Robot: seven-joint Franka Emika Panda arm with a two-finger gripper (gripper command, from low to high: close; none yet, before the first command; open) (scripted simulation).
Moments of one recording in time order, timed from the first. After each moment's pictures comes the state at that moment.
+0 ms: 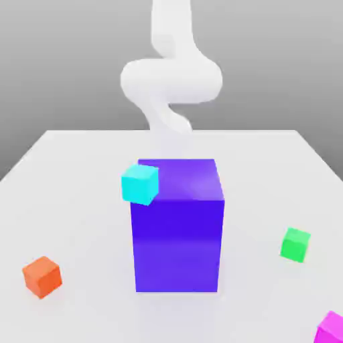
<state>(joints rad) 0.02 -0.71 0.02 -2.29 0.00 2.32 0.78</state>
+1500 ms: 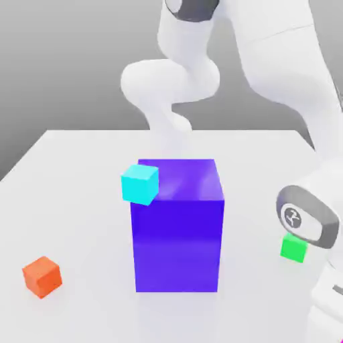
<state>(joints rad) 0.31 0.54 0.18 -2.13 -0.20 2.65 0.66</state>
